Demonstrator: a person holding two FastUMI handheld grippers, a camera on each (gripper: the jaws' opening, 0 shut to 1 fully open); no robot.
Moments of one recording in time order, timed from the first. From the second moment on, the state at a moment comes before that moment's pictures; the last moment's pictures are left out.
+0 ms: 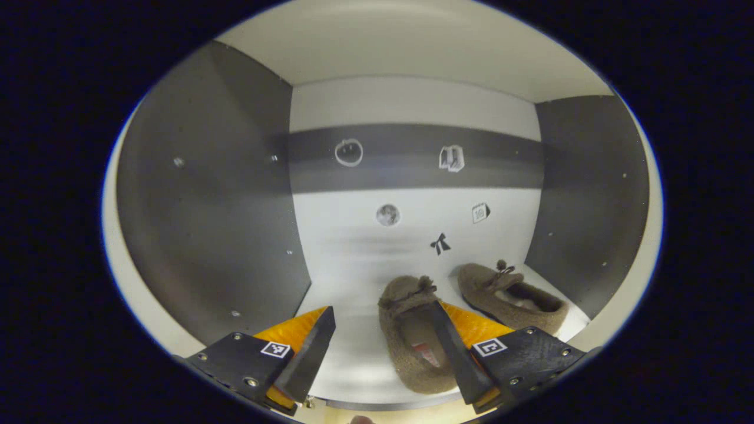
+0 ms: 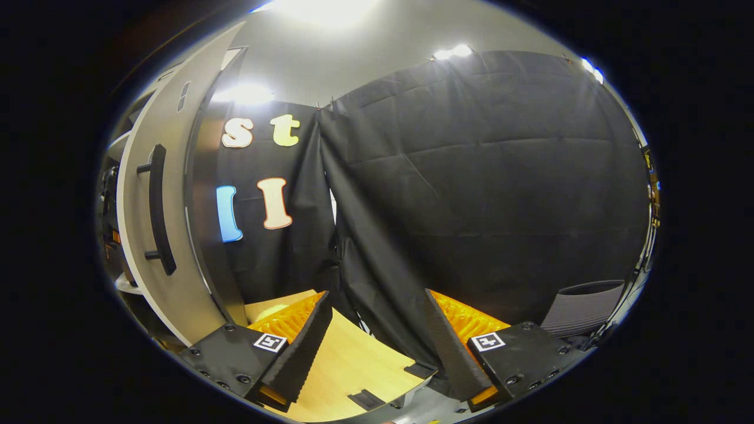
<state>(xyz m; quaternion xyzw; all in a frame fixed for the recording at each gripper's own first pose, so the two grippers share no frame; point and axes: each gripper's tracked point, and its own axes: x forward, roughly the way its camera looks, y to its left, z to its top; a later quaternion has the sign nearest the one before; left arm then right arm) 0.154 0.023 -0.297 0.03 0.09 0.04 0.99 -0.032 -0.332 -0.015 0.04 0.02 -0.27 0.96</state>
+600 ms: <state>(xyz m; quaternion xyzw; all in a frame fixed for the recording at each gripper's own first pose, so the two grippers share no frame) 0.007 -0.013 -0.223 0.02 -0.06 0.00 1.00 0.031 -0.304 0.041 0.04 0.00 -0.16 0.99</state>
